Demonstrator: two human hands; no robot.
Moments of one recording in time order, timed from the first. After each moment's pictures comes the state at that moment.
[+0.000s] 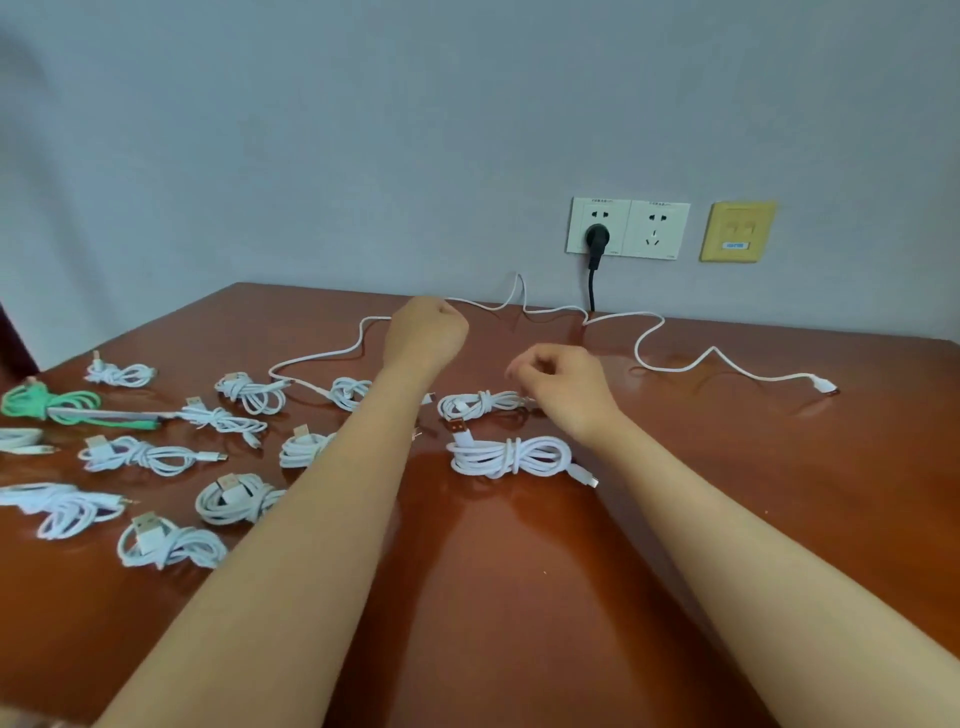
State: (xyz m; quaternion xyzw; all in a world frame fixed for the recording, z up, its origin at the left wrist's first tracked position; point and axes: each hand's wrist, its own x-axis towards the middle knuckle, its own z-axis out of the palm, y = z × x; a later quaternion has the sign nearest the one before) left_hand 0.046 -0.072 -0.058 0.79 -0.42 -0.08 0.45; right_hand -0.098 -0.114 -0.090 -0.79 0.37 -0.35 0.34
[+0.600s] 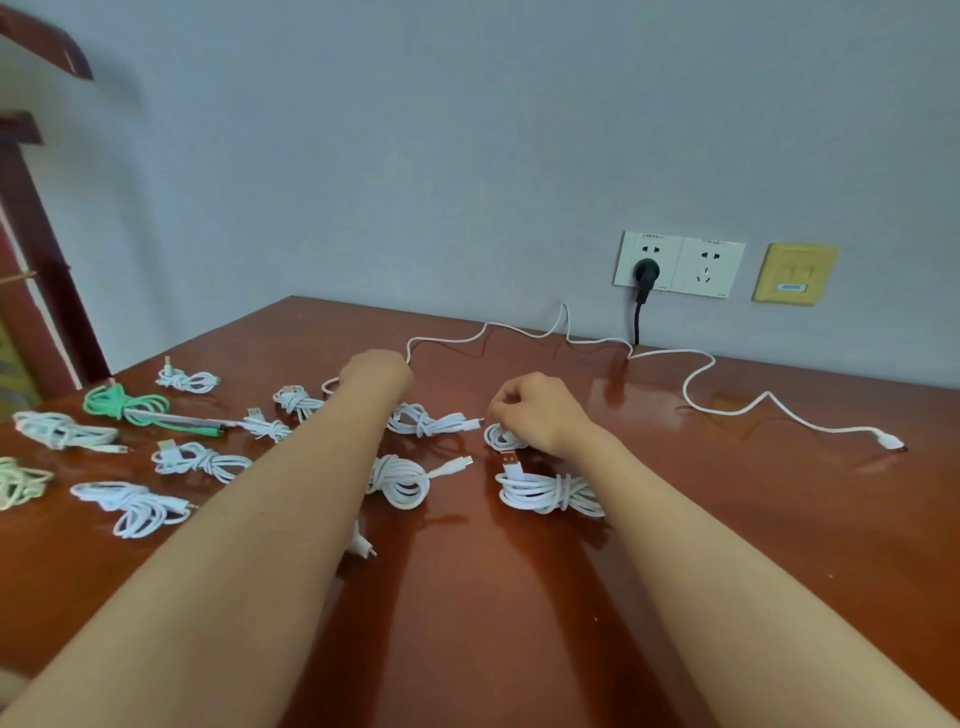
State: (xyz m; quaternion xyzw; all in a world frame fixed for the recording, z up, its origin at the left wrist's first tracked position) left_hand 0.126 -0.048 -0.063 0.93 -0.36 -0.05 0.03; right_hand -0.037 -0.108 -0.082 -0.88 0.37 -0.18 0.26
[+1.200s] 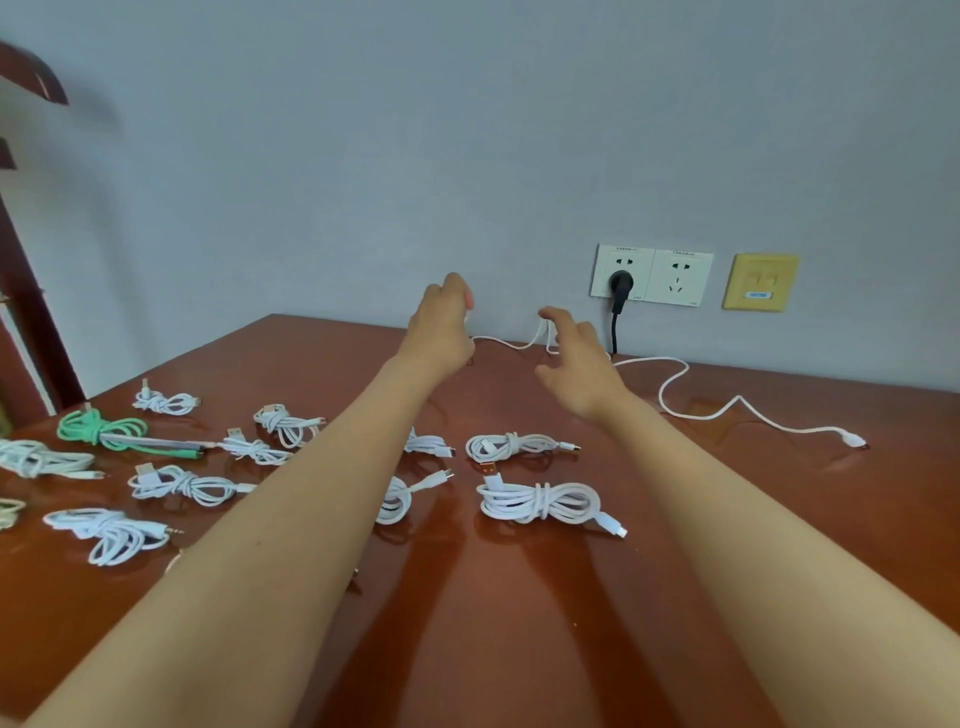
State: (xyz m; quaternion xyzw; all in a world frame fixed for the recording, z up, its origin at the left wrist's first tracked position) left_hand 0.079 -0.079 -0.028 0.74 -0.55 0.05 0.38; right_hand -0.072 -0.141 -0.049 -0.86 0.38 -0.28 0.19
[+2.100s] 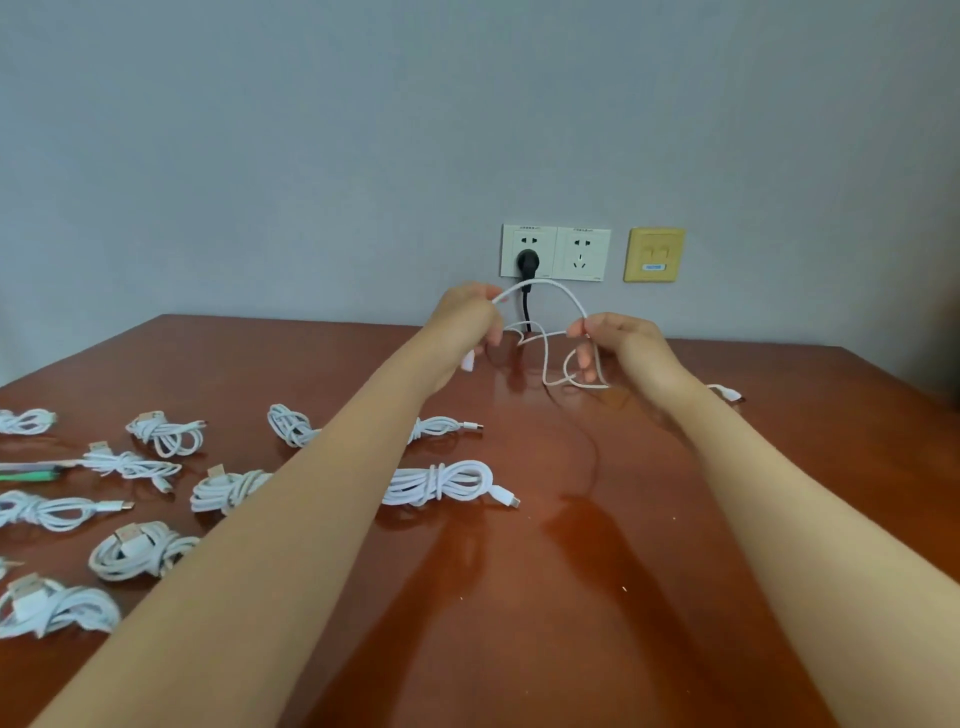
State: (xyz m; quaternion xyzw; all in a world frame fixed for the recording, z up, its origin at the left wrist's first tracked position) left_hand -0.036 -0.105 -0.017 0.61 -0.48 -0.31 0.55; right_hand -0.201 -0.159 -0.040 -0.68 0.34 -0.42 0.50
